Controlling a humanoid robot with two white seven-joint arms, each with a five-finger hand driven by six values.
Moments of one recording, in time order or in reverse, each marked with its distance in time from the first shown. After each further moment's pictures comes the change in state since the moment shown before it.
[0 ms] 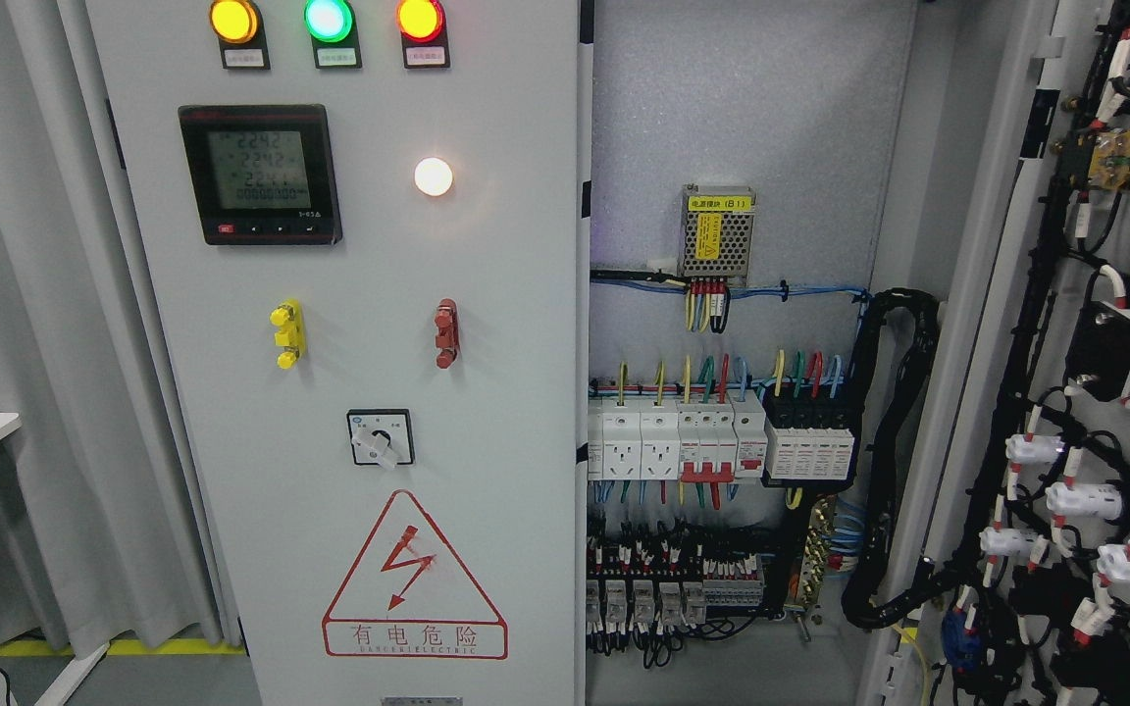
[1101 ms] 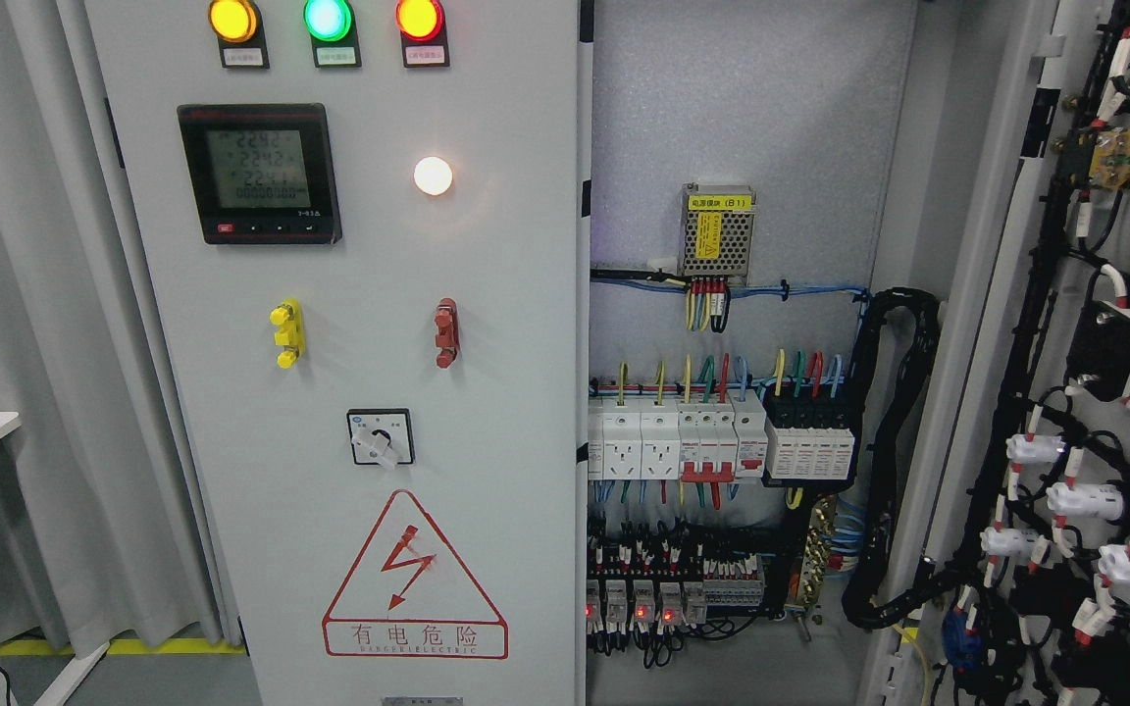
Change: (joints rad) left arm -0.004 -0.016 0.041 0.207 -0.021 0.019 0.040; right arm -0.330 0.063 -0.020 -0.541 -0.005 0.040 0.001
